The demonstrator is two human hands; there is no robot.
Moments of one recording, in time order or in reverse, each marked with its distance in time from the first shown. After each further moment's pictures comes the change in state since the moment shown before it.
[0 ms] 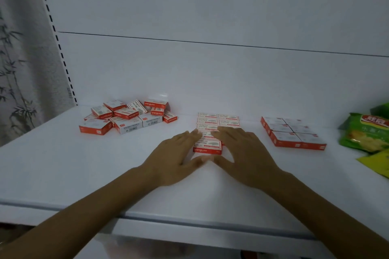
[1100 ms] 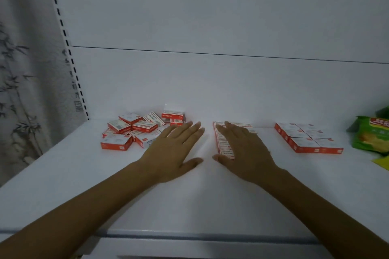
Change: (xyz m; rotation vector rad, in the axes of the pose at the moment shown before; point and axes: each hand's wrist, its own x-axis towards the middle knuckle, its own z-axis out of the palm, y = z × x) left_hand -0.004 -0.069 -0.052 0.418 0.145 0.259; right_hand 0.046 -0.047 0.008 -0.072 0.002 0.168
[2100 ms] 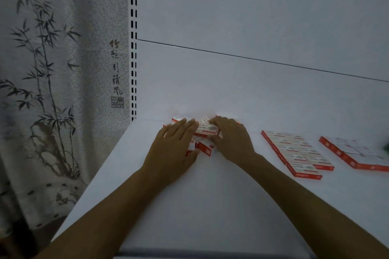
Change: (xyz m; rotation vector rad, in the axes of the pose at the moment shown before) left_hand -0.089 -0.154 0.028 -0.202 0.303 -0.215; right_hand 0.131 -0.165 0.066 0.112 0.179 0.011
